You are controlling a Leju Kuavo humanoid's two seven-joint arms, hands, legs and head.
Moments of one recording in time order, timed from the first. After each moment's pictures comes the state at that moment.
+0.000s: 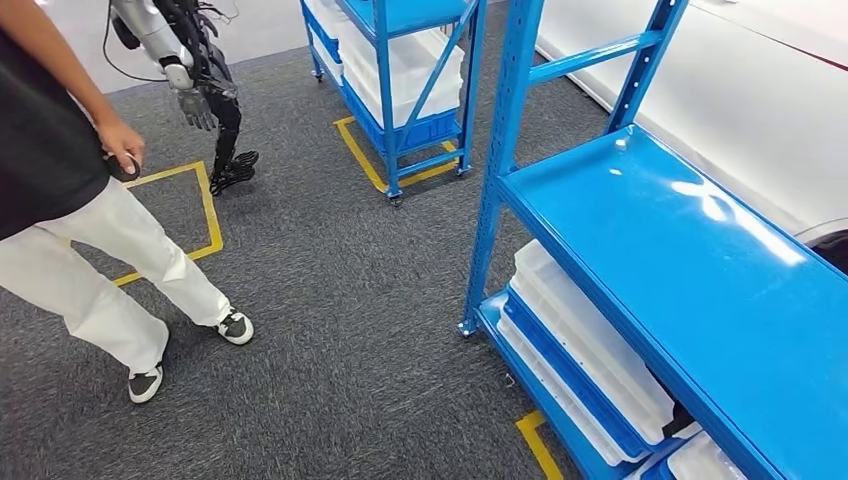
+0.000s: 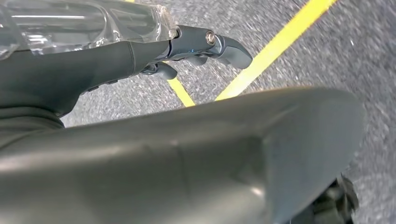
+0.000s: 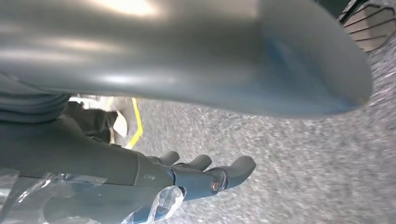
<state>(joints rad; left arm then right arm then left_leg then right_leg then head) -0.13 0.00 -1.09 -0.22 0.79 0.21 -0.01 -0.07 0.00 0.43 -0.22 -0.34 -0.27 0.01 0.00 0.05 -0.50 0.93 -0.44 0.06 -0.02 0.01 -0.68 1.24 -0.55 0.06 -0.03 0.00</state>
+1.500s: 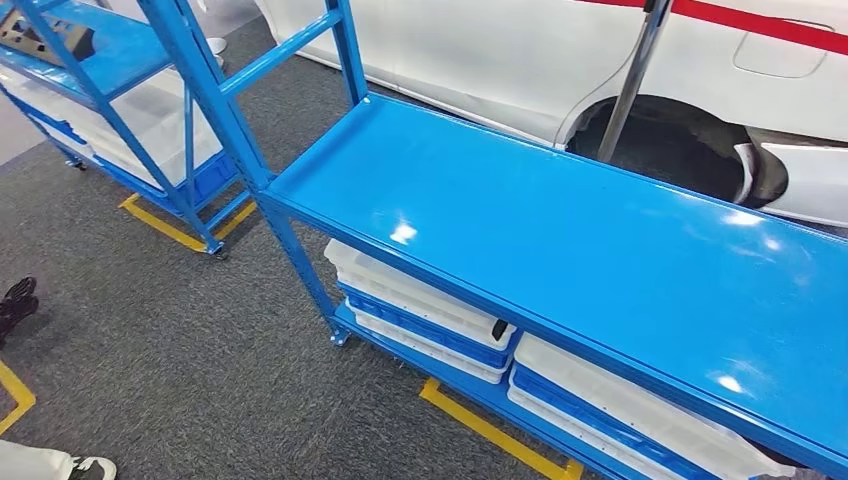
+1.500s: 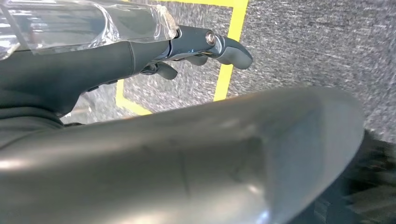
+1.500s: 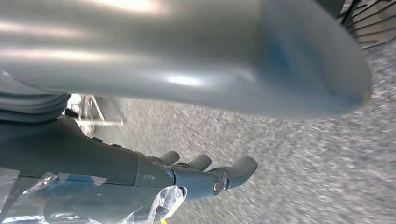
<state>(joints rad) -0.12 0.00 -1.09 -0.22 0.78 0.21 0.00 -0.07 0.00 0.43 -0.22 -0.38 -0.28 0.02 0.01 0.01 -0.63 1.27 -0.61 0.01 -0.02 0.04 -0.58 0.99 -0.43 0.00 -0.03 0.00</state>
